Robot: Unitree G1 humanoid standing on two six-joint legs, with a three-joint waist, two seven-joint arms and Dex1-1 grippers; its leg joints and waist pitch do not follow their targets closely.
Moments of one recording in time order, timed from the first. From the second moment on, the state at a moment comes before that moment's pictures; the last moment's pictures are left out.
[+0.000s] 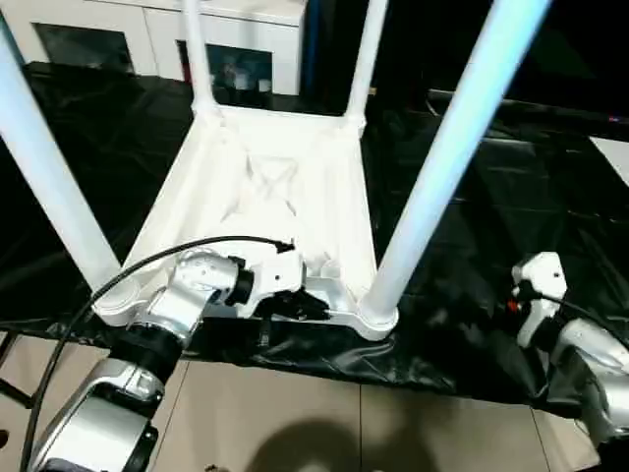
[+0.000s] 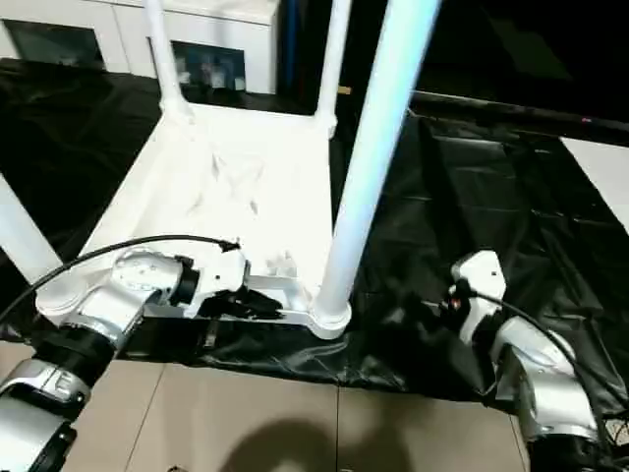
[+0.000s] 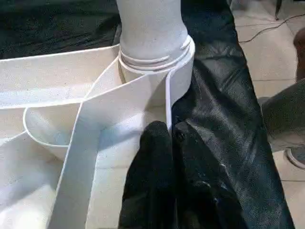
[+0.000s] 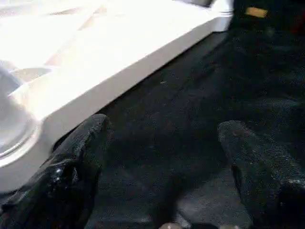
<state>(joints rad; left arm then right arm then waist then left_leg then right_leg) -0.59 0.35 -0.29 0.68 0.03 -0.20 -1.32 -0.15 -0.43 -0.14 0.35 0.28 0.01 0.76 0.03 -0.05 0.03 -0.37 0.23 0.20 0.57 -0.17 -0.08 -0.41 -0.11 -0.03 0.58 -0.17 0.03</state>
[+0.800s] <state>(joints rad) 0.05 -0.01 0.16 -0.13 -0.04 -0.09 -0.40 0.11 -0.18 -0.07 -0.10 0.22 0.08 0.41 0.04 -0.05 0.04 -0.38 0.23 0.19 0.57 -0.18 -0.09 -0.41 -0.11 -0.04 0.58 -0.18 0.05</state>
